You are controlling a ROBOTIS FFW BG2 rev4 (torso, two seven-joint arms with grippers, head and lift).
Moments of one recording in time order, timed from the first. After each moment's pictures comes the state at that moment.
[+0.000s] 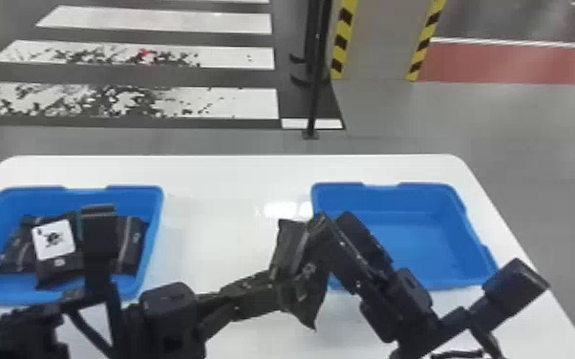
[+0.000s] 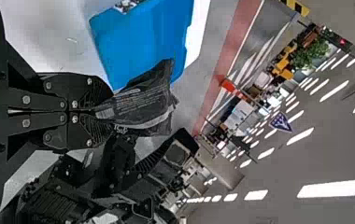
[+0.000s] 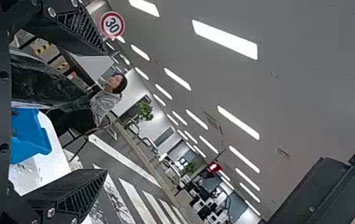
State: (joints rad) left arm 0.36 0.14 0.06 -2.45 0.69 1.16 -0.57; right arm 0.54 -0.09 0.11 -2.15 -0.78 0.16 0.51
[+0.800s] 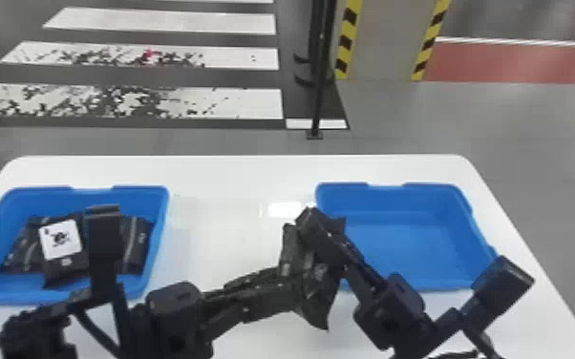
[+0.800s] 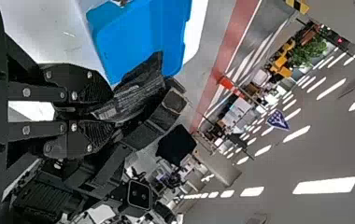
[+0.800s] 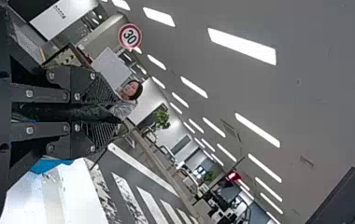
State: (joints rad) left arm 0.38 0.14 0.06 -2.45 0.72 1.14 -0.56; right arm 0.53 -0.10 0.12 -2.15 -0.77 0.23 0.53
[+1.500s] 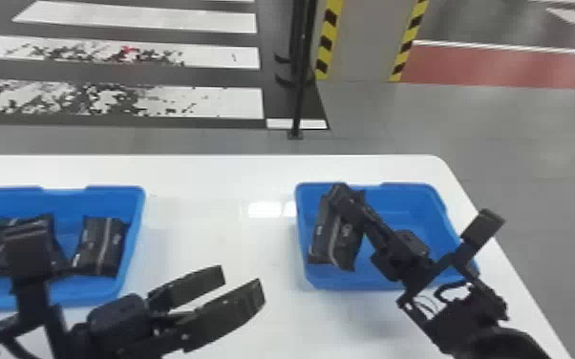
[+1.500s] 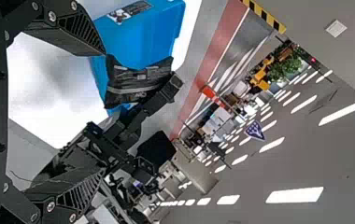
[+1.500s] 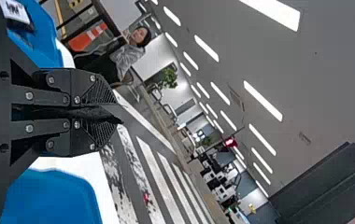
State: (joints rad) left arm 0.46 0.12 0.14 -2.45 0.77 1.08 -0.56; right arm 0.25 -0.16 -0.03 -1.84 -0.70 0.24 0.51
